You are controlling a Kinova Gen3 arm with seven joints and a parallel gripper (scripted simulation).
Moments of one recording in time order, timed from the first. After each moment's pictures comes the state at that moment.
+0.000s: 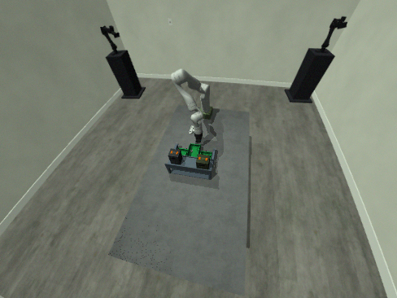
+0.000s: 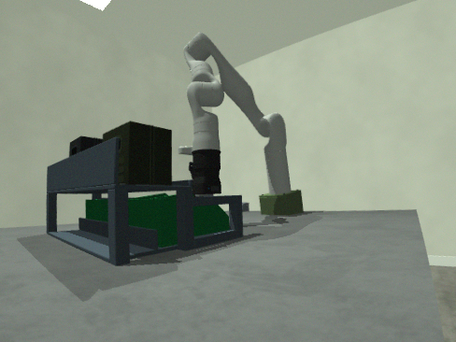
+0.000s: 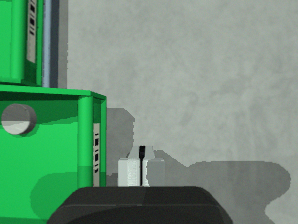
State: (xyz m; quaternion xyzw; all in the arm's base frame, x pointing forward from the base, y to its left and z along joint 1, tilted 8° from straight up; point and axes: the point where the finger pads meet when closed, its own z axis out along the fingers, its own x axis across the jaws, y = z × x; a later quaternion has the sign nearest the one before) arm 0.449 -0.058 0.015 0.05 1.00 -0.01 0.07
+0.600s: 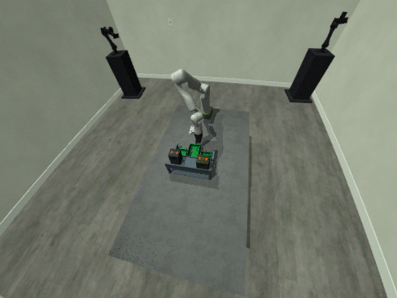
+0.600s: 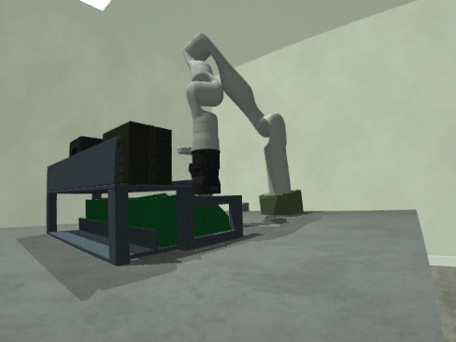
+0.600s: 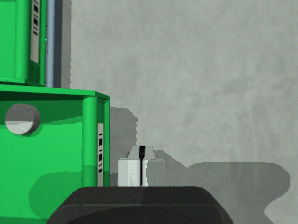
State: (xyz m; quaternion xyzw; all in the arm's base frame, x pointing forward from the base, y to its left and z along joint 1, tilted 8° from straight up) arm 0.452 -0.059 0.015 0.05 1.00 -0.01 0.07
